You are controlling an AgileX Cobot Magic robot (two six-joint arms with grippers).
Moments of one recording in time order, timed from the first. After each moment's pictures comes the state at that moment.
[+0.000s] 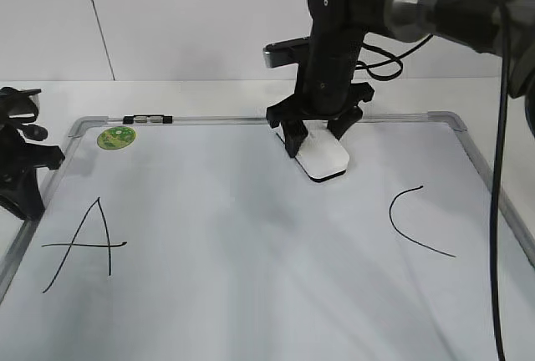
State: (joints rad) left arm -0.02 1.96 -1.25 -0.19 0.95 0.11; right arm 0.43 2.38 -2.13 0.00 1.22 0.02
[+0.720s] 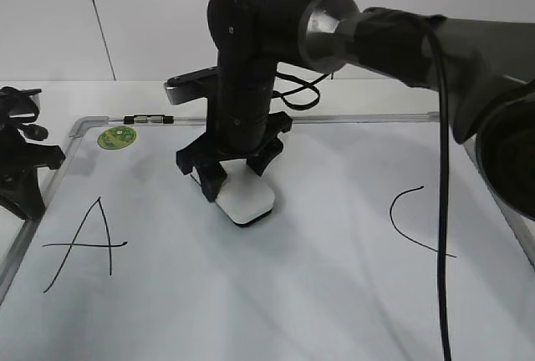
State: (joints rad) left arm -0.02 1.96 -1.25 -0.19 0.95 0.11; right arm 0.65 2.37 -2.12 0.08 1.23 0.00
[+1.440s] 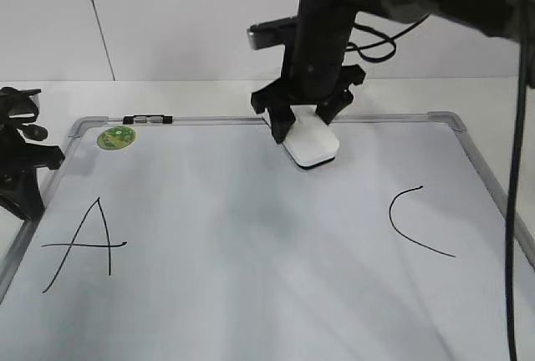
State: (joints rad) left arm -0.02 1.96 -1.25 -0.19 0.95 0.11; right arm 0.48 2.31 -2.11 -0.02 1.23 0.05
